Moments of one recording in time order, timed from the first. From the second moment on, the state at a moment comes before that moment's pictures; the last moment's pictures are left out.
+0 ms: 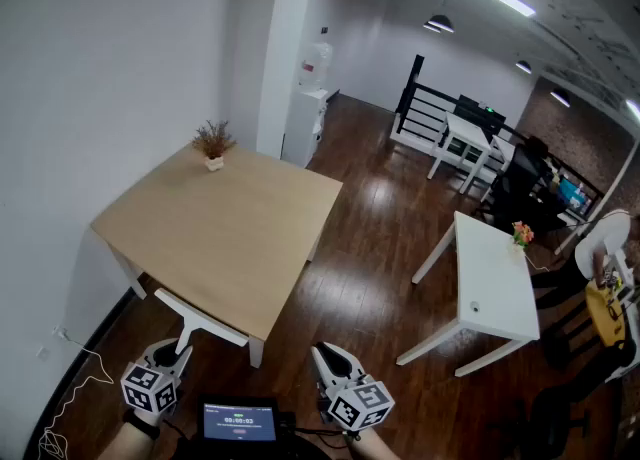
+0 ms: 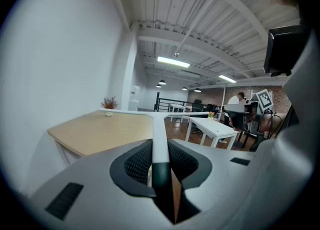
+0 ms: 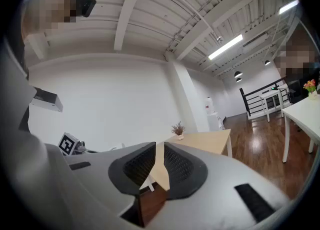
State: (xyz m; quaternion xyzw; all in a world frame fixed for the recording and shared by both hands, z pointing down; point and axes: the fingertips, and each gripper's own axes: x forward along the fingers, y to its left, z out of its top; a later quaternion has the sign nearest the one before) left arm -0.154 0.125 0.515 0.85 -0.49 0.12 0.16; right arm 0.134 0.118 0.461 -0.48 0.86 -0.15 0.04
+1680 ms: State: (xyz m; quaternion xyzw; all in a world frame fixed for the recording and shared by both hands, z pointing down) left arm -0.144 -0.105 0.539 0.86 -0.48 0.13 0.14; right arm 0.139 -0.044 0.470 -0.49 0.86 -0.14 0.00
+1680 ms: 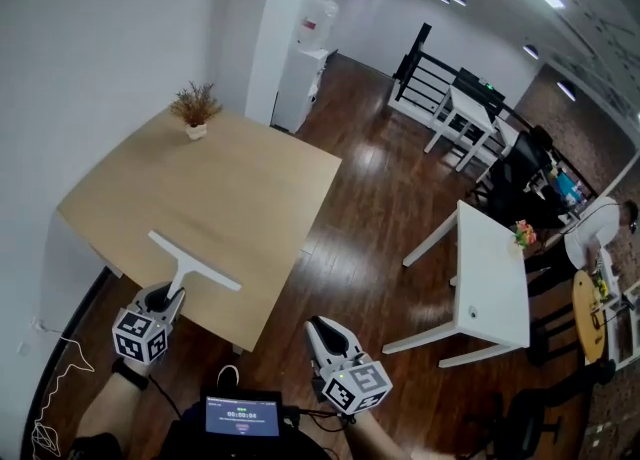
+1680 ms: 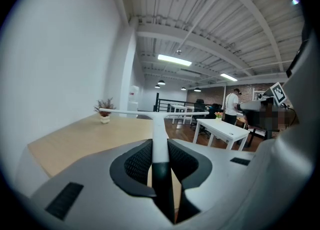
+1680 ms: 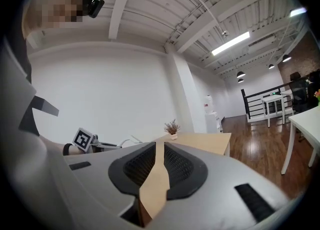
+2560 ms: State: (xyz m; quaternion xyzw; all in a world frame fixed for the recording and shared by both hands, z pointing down) left arm -0.132 -0.385 0.680 0.85 -0.45 0.20 0.20; right arm 0.123 -0.200 0.532 -0.52 0.83 -0.21 -0.04
